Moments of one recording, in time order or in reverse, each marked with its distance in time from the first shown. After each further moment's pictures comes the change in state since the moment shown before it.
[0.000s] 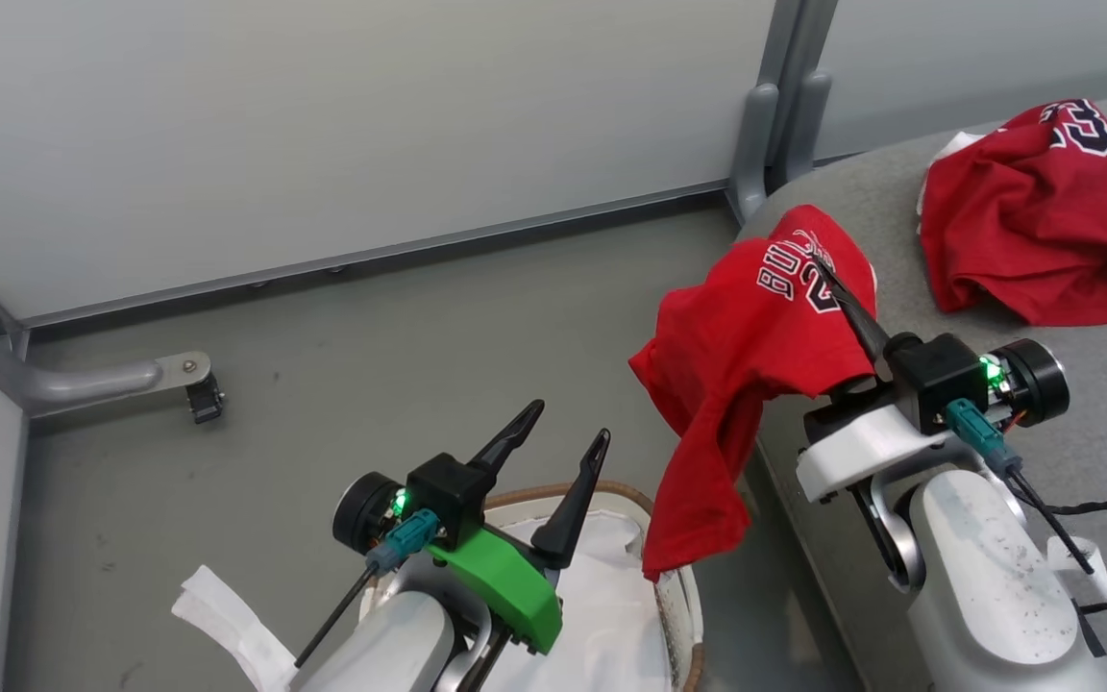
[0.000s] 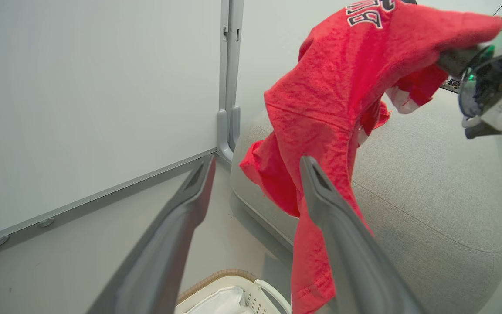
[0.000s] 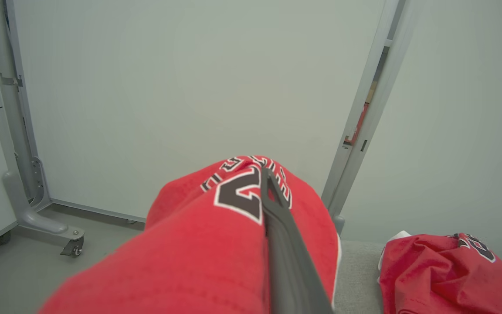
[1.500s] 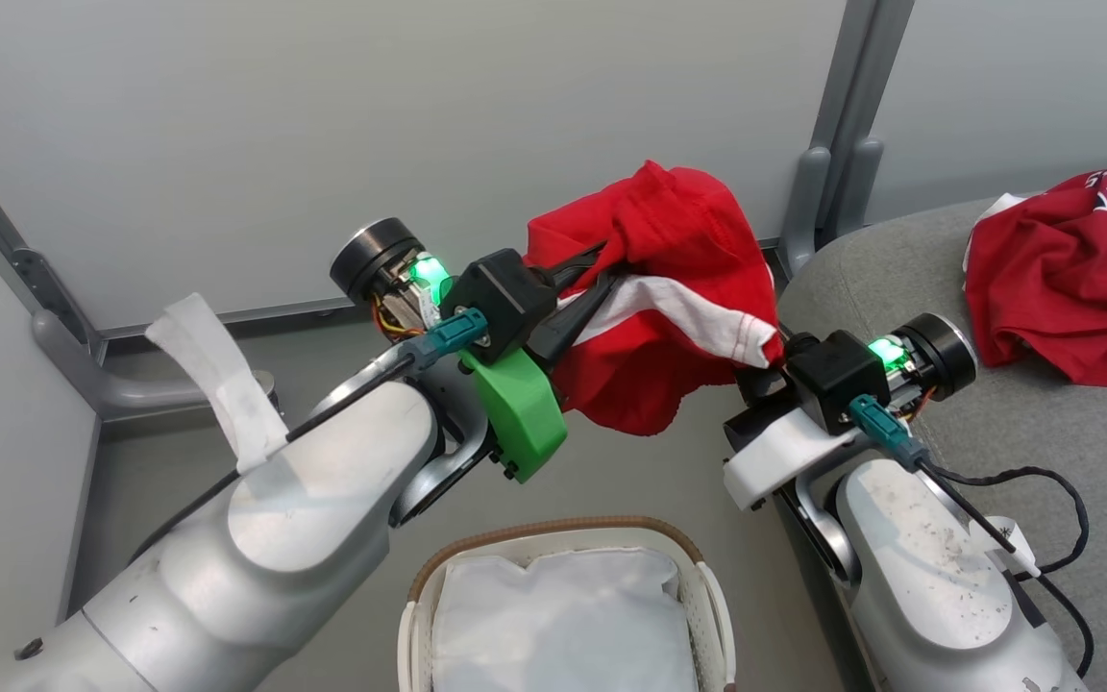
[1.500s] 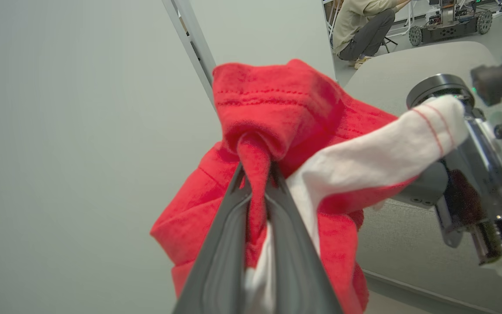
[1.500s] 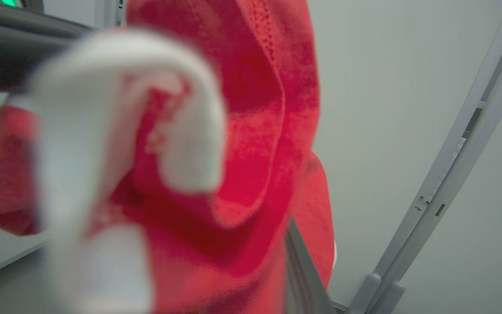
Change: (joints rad) left arm -0.490 0.174 -0.289 -0.099 -0.074 -0.022 0.162; right arm -0.081 0.000 0.178 0.054 0.016 0.000 0.000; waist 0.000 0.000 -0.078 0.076
